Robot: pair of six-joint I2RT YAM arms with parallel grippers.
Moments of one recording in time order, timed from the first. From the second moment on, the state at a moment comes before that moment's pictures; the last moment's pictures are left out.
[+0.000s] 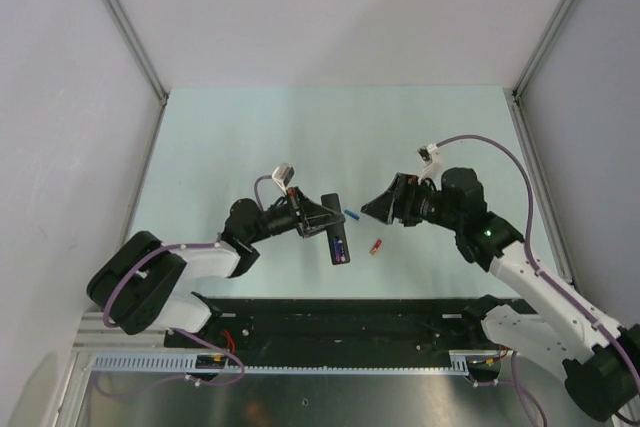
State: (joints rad) left arm -0.64 1.39 0.36 1.17 0.61 -1.49; right arm 0.53 0.88 0.70 -0.12 -0.49 0.72
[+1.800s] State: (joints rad) left arm -0.52 1.16 0.31 0.80 0.64 -1.25; right arm 0.45 1.77 1.07 -0.44 0.08 0.28
